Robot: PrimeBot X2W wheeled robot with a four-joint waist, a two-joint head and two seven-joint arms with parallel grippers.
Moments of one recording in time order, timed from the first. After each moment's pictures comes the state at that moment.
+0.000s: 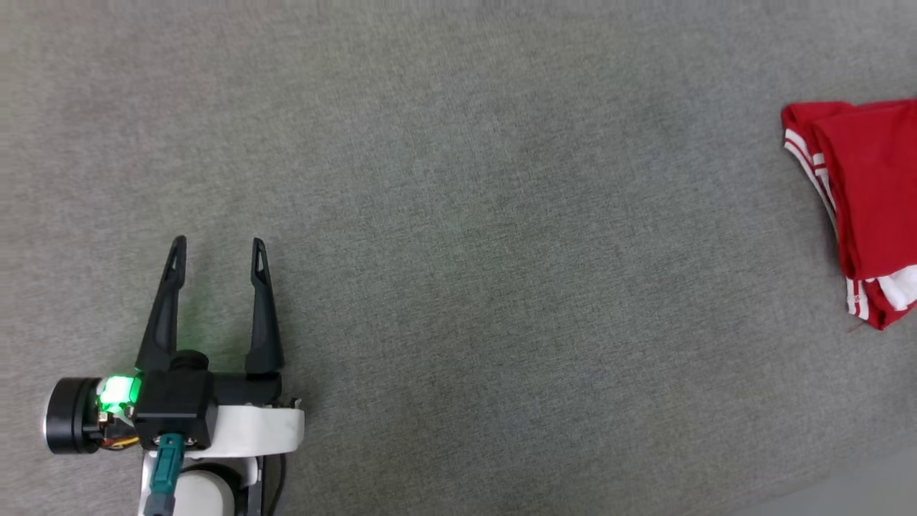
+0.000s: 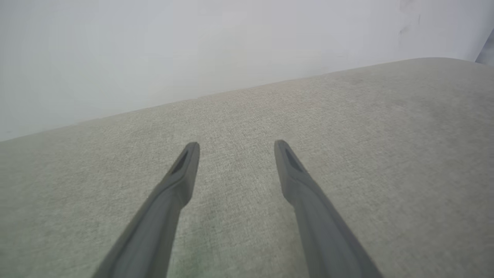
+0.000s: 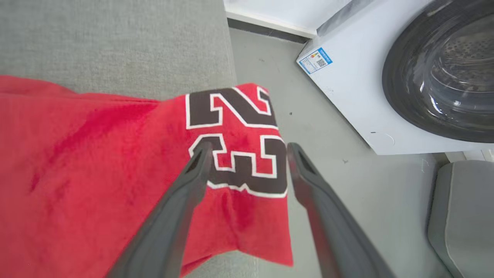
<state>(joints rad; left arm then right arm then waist) -0.08 0.17 -0.09 -0.17 0.01 0.15 -0.26 -0.93 -0.79 0.48 0.85 0.51 0.13 0.20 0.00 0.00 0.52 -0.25</state>
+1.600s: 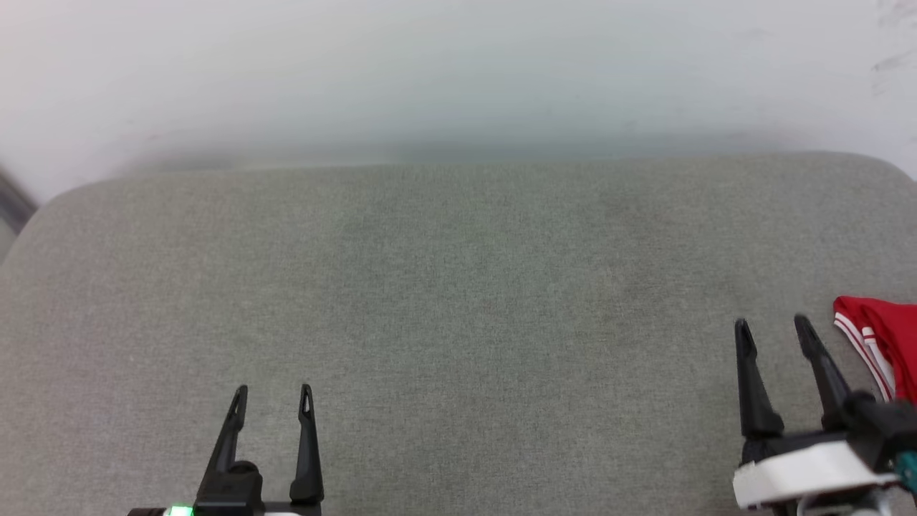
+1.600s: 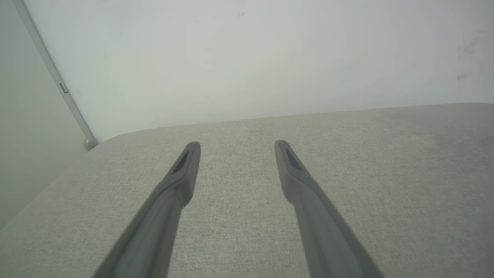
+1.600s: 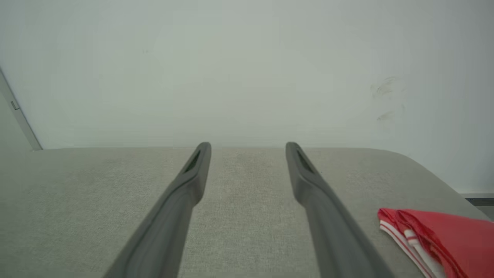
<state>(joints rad) 0.16 0.08 -0.11 -0.06 -0.02 0.14 -0.26 -0.01 -0.07 -0.05 0.08 0.10 0.13 -0.26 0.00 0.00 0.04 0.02</state>
